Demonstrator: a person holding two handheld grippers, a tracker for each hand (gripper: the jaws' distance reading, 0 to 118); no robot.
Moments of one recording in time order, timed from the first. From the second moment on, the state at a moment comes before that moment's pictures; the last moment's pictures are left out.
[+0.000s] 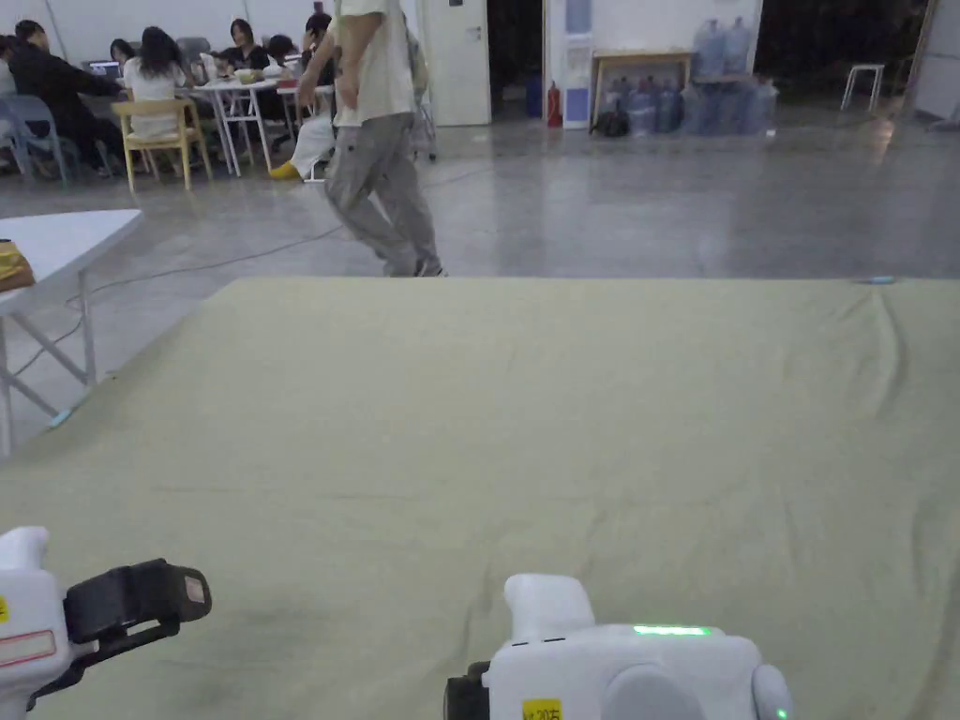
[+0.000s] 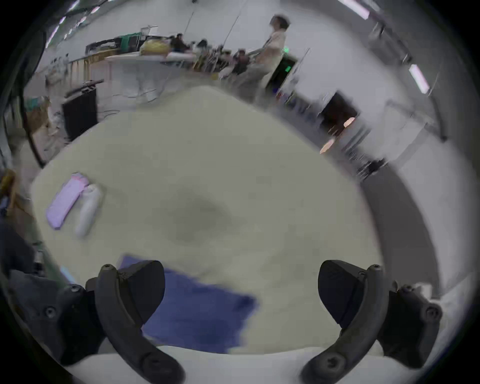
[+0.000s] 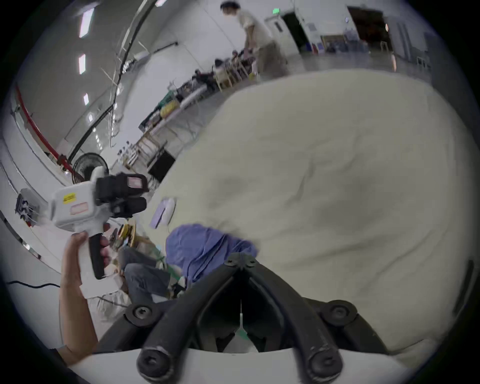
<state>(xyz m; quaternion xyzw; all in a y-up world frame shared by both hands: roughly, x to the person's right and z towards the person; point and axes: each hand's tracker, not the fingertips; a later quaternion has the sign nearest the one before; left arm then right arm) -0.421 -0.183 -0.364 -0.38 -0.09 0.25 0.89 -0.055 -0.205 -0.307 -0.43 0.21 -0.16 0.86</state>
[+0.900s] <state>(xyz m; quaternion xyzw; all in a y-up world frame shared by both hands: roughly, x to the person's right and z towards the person) -0.092 -0.003 -0.256 -0.06 -0.12 -0.01 0.99 0.208 -0.017 -0.167 -0.07 -0.07 -0.06 0.99</state>
